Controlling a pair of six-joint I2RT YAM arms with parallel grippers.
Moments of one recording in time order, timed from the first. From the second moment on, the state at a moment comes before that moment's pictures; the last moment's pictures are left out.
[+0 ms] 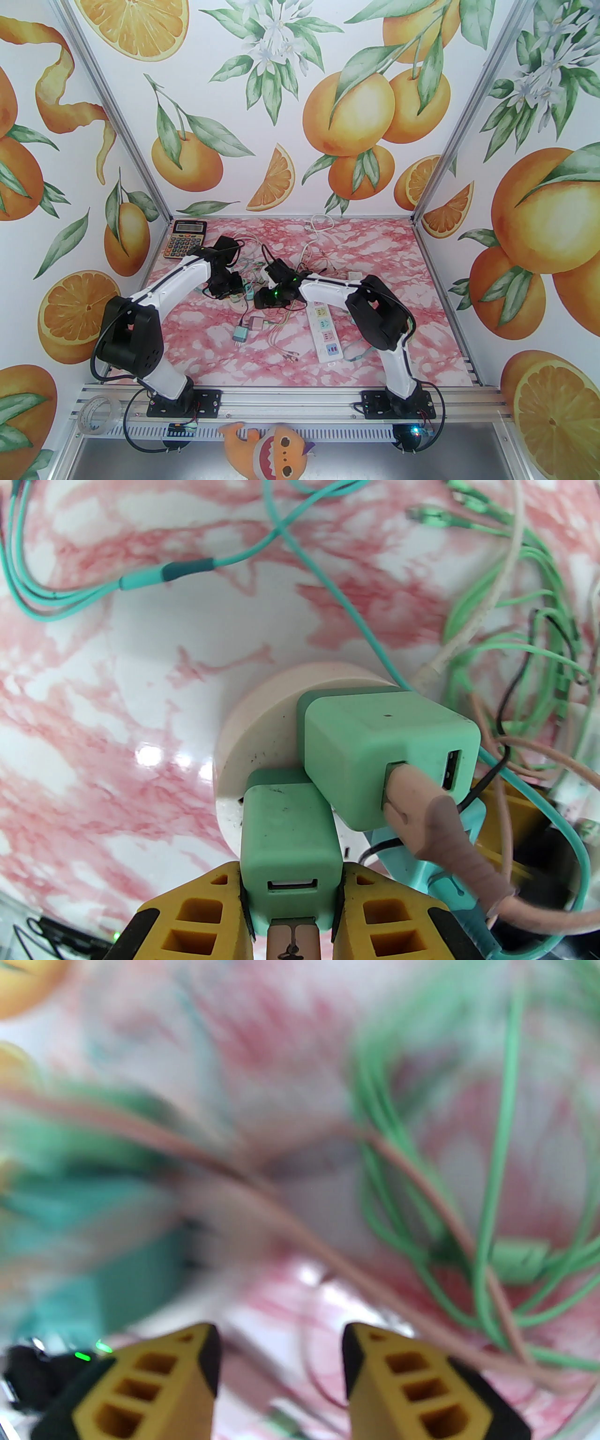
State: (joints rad) left arm -0.33 1.63 1.23 -1.00 0.04 -0.63; right arm 0.83 2.09 1.41 -0.35 -0.32 0.59
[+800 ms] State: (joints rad) left arm -0.33 1.63 1.16 -0.94 0.01 -0.67; right arm 0.81 2.07 1.36 -0.22 -0.43 0.69
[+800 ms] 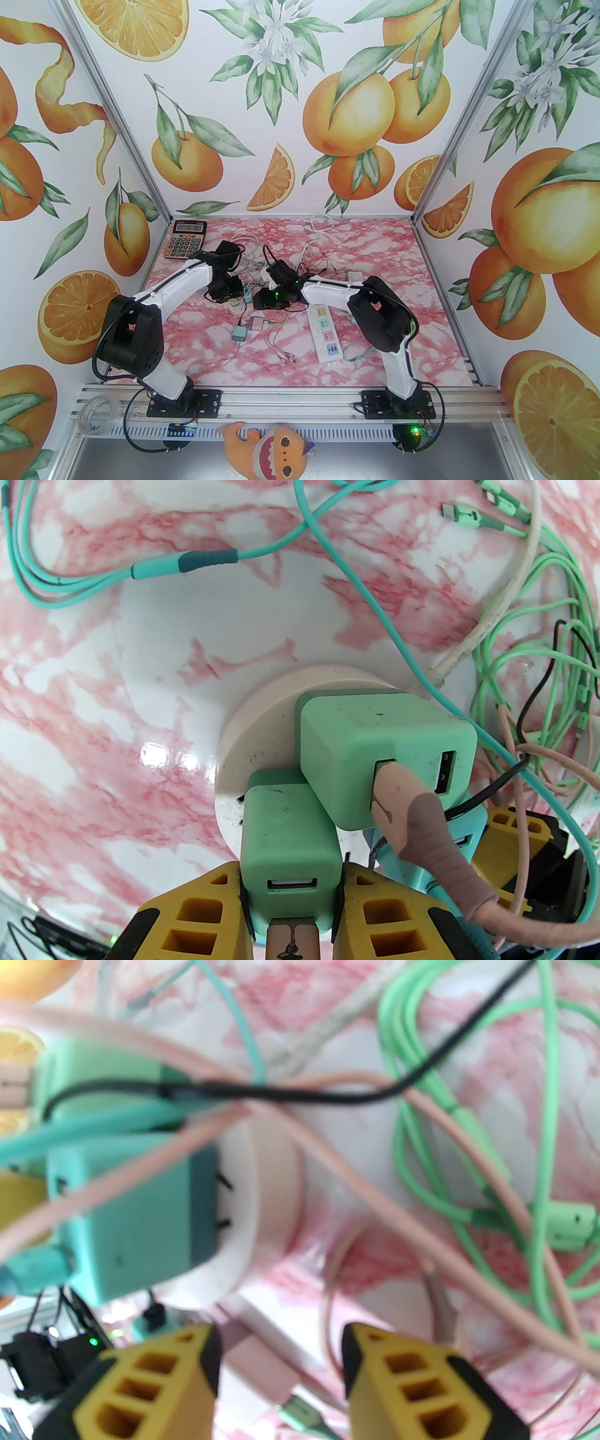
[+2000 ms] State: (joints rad) left arm -0.31 1.65 1.18 -0.97 0.03 -0.70; right arm 0.81 2.17 1.45 -0.18 -0.44 0.81
